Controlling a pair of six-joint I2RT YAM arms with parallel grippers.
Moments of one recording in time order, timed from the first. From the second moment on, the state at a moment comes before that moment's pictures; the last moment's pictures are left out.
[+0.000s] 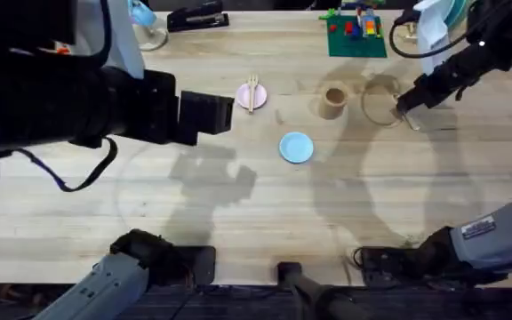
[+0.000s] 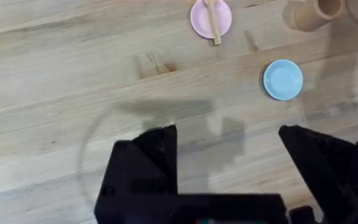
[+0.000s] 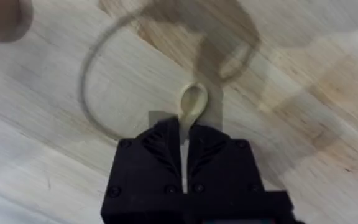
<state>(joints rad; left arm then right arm) -0.34 0.91 1.21 -1.22 0.01 -0.16 -0.25 1.88 1.30 -0.84 -0.16 -0.85</state>
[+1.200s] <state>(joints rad) -0.34 0.91 1.21 -1.22 0.01 -0.16 -0.20 1.33 1.30 -0.93 -0.24 -0.84</state>
